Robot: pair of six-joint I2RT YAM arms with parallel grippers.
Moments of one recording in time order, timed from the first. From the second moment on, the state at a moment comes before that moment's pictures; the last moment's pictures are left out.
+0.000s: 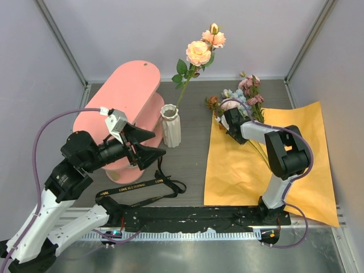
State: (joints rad) left arm -0.69 0.69 1.11 -0.44 0.40 -0.29; right arm 0.31 1.79 1.00 -0.36 0.46 -0.52
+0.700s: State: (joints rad) left arm -0.69 0.84 1.11 -0.31 0.40 -0.43; right arm 0.19 1.14 0.97 -0.25 0.48 -0.07
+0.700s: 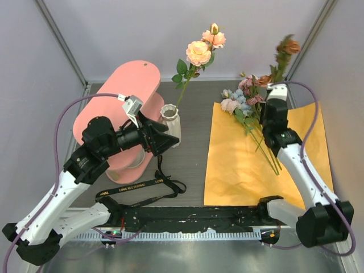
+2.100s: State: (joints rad) left arm -0.86 1.51 1.56 -0.03 0.65 -0.61; right arm 0.21 0.67 0.83 -0.08 -1.02 0.50
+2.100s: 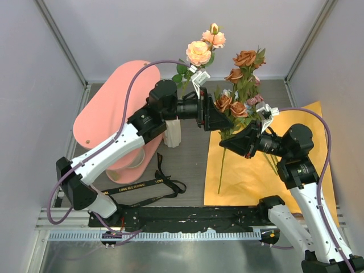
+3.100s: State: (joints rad) left arm -0.86 1.30 1.51 -0.17 0.45 -0.39; right arm 0.23 0.62 0.89 -0.35 -0.45 0.34
